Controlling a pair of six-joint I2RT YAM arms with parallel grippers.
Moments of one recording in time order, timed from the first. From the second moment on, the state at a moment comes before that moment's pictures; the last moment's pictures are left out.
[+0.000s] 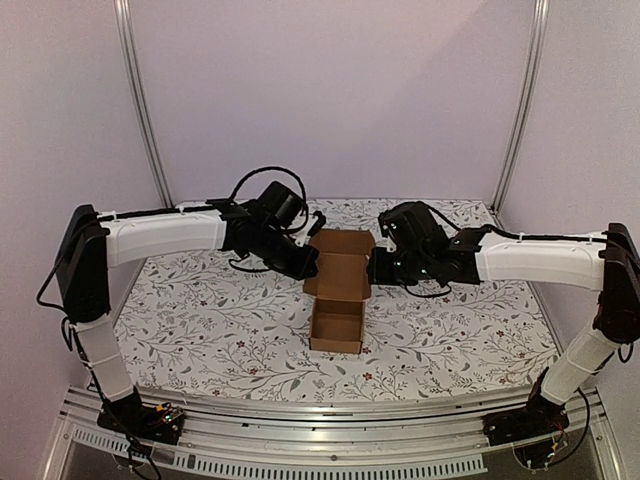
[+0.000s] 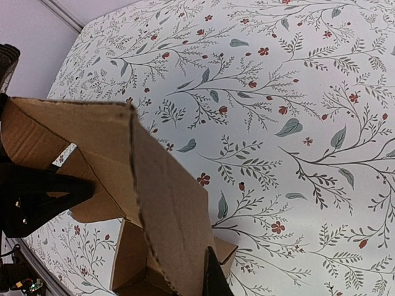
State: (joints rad) left arm -0.79 1.85 1.44 -0.53 0.12 -0.25; right arm 0.86 1.61 1.13 -0.26 0.14 0.64
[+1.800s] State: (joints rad) left arm -1.00 1.79 1.38 -0.49 -0.30 -0.53; right arm 1.05 1.65 1.03 -0.08 0.57 0.72
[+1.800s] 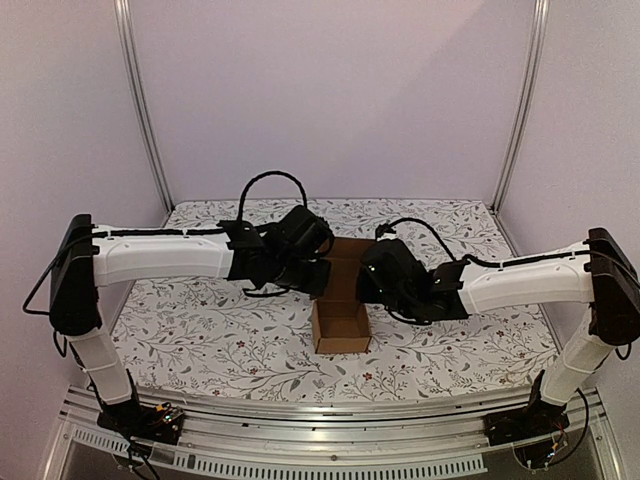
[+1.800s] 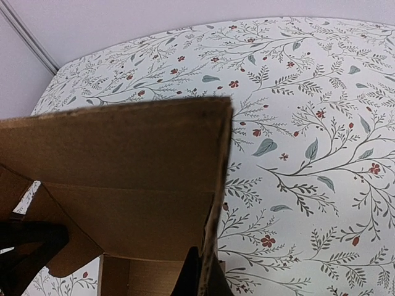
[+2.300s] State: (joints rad) left arm -1.00 1.79 1.37 -0.49 -0.30 -0.53; right arm 1.05 1.65 1.03 -0.08 0.57 0.72
